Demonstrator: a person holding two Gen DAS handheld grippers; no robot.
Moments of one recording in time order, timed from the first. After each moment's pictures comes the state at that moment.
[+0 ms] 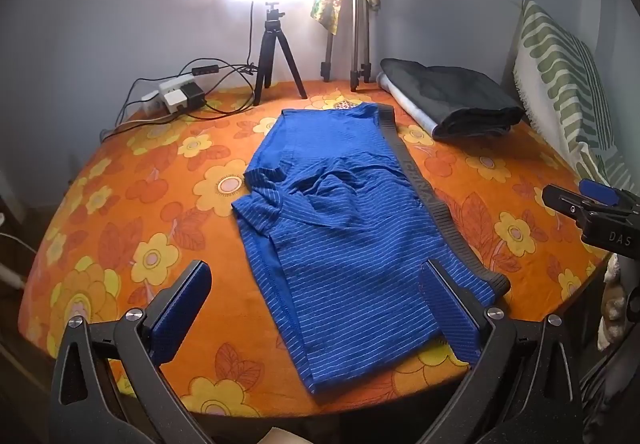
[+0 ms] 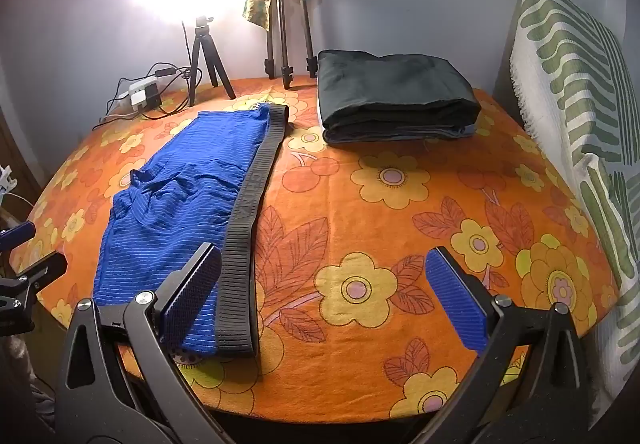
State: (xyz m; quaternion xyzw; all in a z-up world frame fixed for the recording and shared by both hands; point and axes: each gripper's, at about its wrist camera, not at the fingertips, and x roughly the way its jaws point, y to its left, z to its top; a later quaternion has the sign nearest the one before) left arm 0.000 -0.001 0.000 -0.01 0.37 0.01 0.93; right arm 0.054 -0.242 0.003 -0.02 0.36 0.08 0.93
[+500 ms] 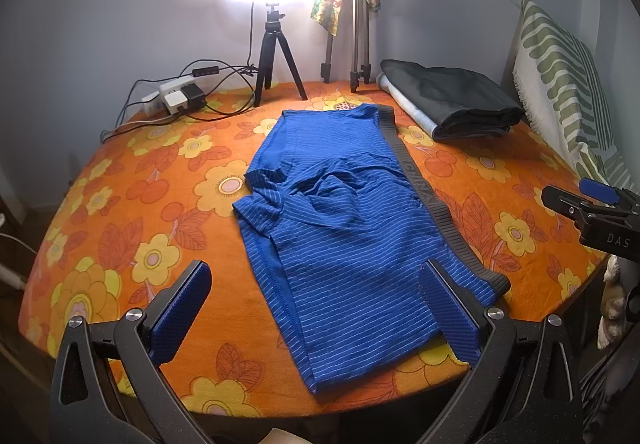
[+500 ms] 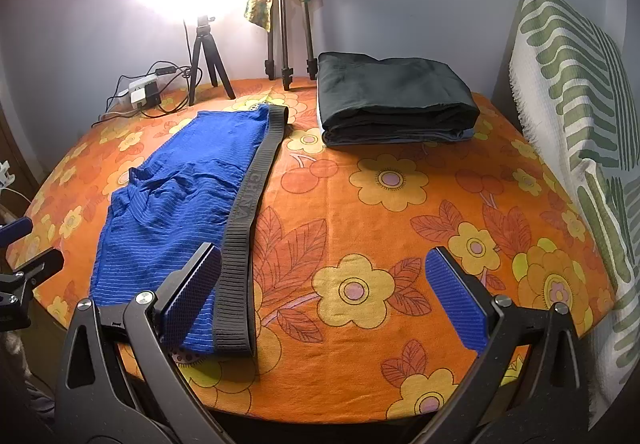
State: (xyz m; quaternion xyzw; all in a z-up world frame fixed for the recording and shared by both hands) left arm 0.000 0.000 0.000 -0.01 0.37 0.01 0.93; right arm 0.053 -0.241 0.004 -0.02 0.36 0.08 0.93
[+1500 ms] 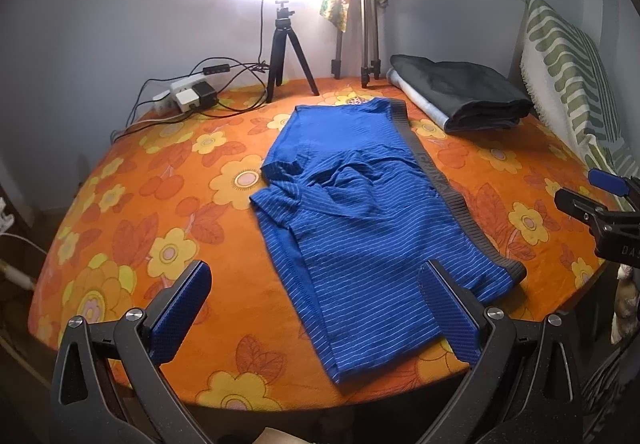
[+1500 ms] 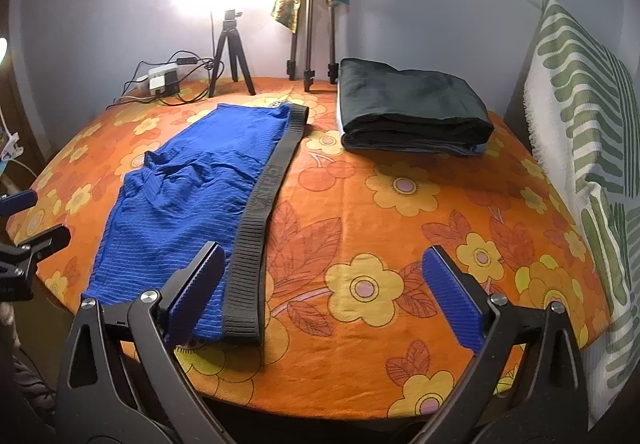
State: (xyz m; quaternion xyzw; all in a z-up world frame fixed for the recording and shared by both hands) left arm -0.007 0.011 -0.002 0.02 0.36 0.03 0.93; right arm 0.040 -0.228 0.001 -0.07 0.34 0.11 0.93
